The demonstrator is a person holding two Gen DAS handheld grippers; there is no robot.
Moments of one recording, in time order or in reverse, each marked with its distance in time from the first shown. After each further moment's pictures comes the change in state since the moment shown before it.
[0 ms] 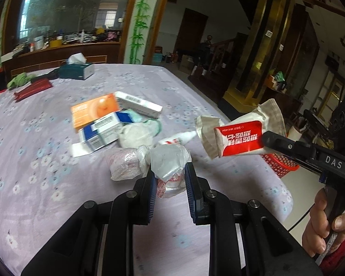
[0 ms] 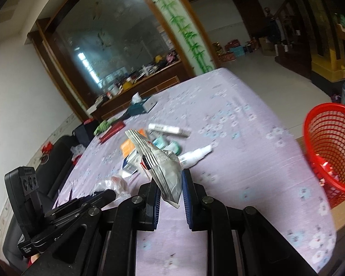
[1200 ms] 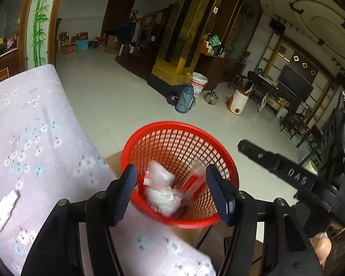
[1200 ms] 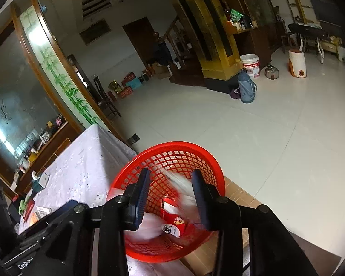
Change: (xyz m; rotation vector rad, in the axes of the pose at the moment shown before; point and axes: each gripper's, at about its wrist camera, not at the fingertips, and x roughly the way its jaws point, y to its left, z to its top) left arm 0.154 -0.251 0.047 0.215 0.169 -0.347; right arm -0.117 -0.214 0.047 0.343 -0.229 -0.534
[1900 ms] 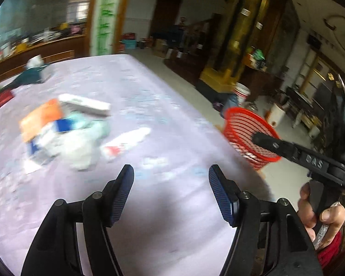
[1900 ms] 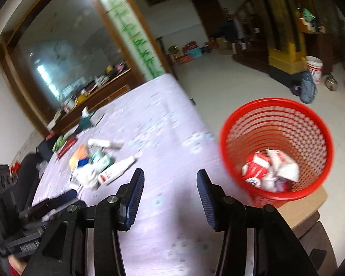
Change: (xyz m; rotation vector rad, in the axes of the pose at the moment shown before) left arm -0.171 0.141 -0.091 -0.151 -0.061 0.253; right arm -0.007 0.136 -0.094 -0.285 0.209 0.293
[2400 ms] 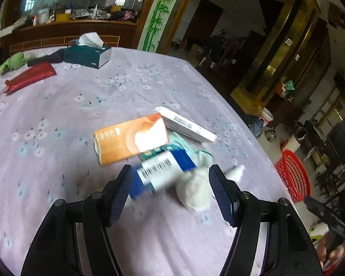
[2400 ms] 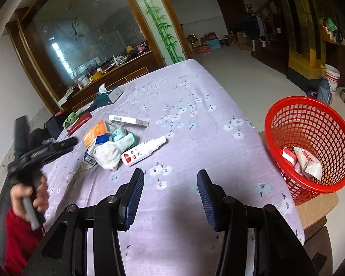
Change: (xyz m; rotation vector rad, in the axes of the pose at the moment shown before) left arm 0.019 0.186 0.050 -0.223 0.006 0.053; right arm 0.020 0.052 -0.020 -0.099 0.073 0.045
